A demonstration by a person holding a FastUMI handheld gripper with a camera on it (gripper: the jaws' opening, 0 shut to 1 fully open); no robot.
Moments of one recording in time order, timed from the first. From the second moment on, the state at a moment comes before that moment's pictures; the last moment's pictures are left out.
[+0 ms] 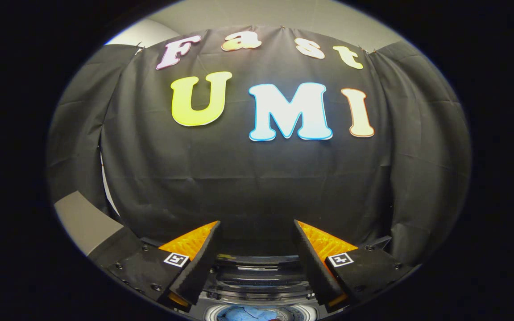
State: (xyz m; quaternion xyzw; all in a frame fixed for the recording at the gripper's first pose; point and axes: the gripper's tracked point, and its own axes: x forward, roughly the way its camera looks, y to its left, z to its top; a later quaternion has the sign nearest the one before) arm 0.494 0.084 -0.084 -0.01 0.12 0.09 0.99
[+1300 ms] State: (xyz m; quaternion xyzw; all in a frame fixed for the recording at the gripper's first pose) arm 0.451 0.080 -0.101 0.02 0.09 0.09 0.99
